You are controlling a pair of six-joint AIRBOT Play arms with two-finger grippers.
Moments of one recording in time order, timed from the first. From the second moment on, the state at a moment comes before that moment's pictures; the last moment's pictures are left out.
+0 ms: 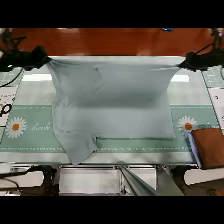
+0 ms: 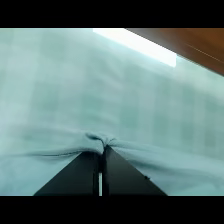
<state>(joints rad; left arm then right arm) 0.16 -1.50 1.40 0.93 -0.81 -1.46 -0.29 -1.66 1.62 -0.97 1.16 1.26</state>
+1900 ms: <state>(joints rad) 0.22 -1.65 1.40 1.27 -1.49 -1.41 -0.34 -1.86 1.66 -1.10 1.54 1.37</state>
